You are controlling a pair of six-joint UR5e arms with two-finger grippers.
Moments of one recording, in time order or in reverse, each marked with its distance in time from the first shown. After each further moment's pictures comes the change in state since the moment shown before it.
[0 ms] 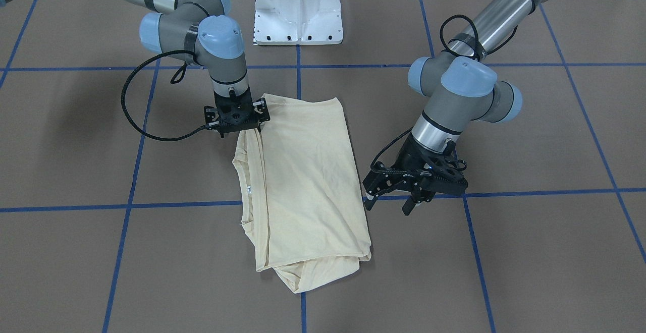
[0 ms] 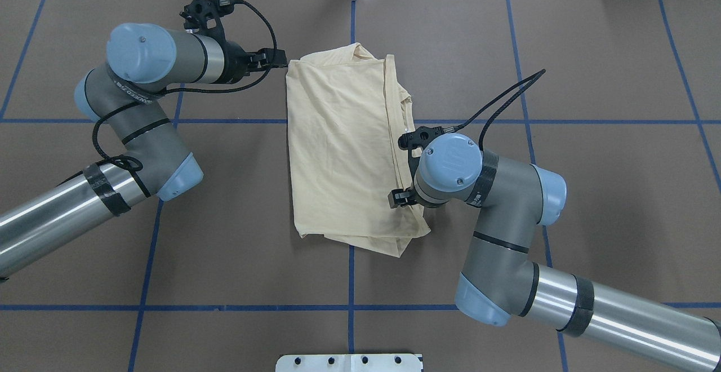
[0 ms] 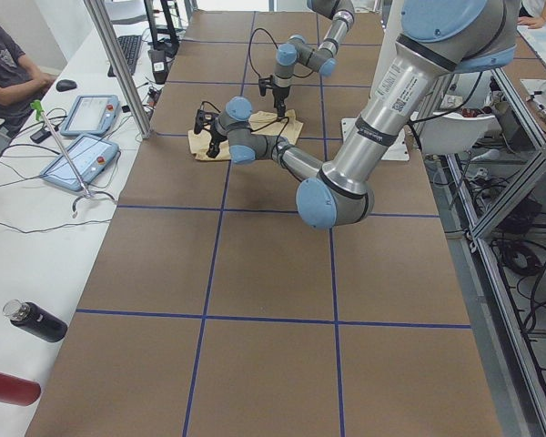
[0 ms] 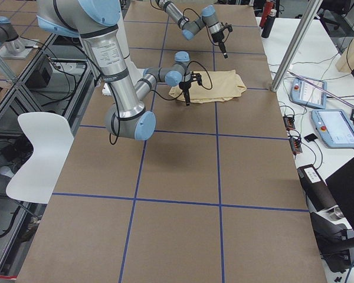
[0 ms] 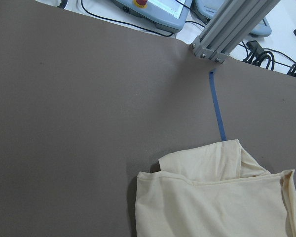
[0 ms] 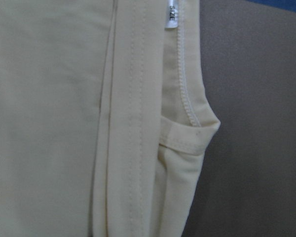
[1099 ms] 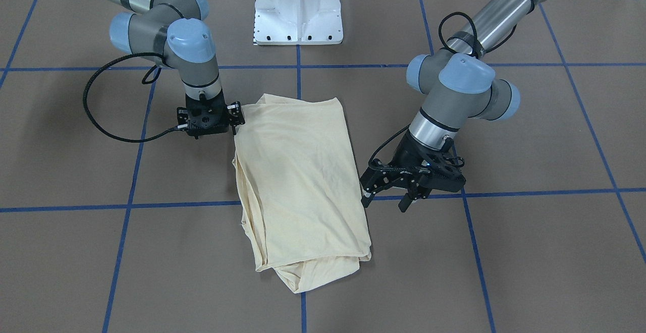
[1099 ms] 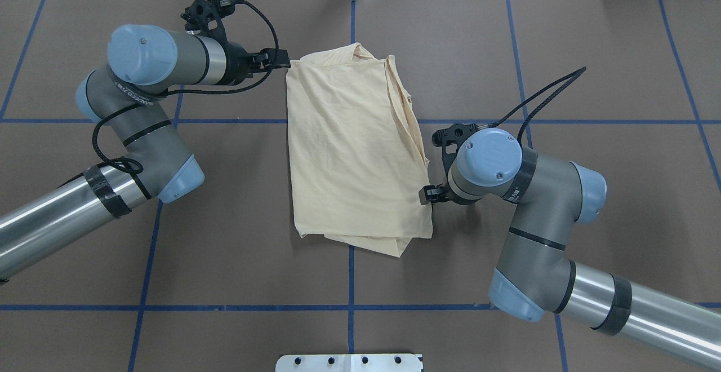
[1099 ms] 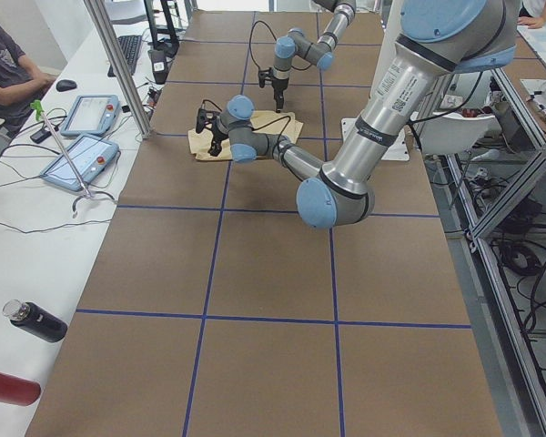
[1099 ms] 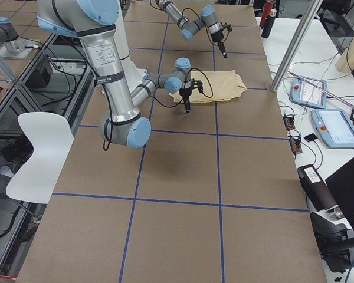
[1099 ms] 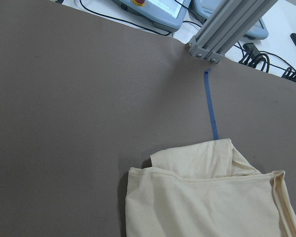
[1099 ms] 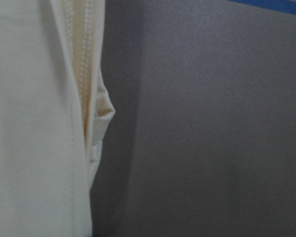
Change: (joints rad) left arm 0.006 0.003 -0.014 0.000 -0.004 -0.029; right arm 0.038 -0.102 0.058 0.005 0.019 -0.002
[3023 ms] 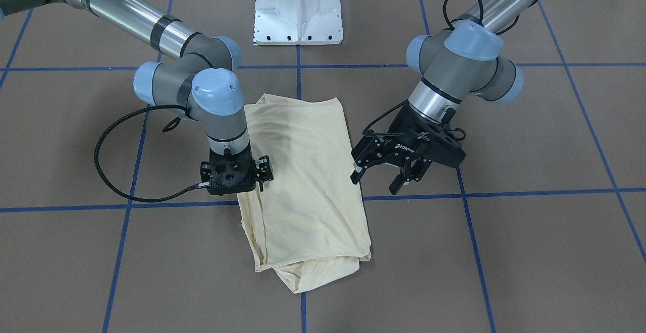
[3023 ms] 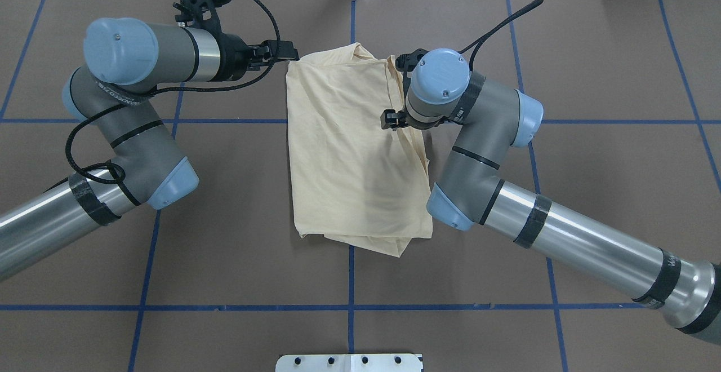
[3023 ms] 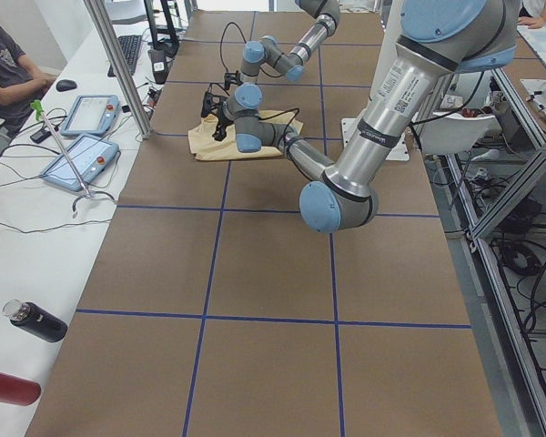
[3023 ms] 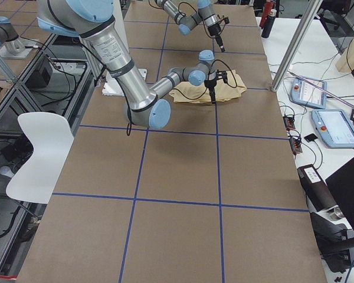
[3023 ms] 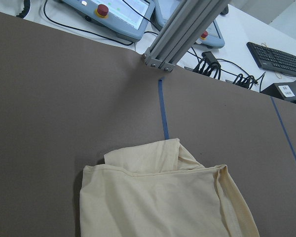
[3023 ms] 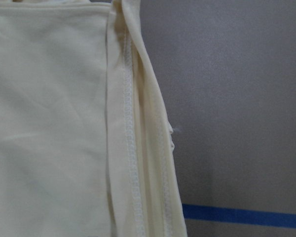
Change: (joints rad) left arm -0.001 0.030 -0.142 0.003 -0.006 0.002; right arm 0.131 0.299 -0.371 0.153 -0.010 -0.012
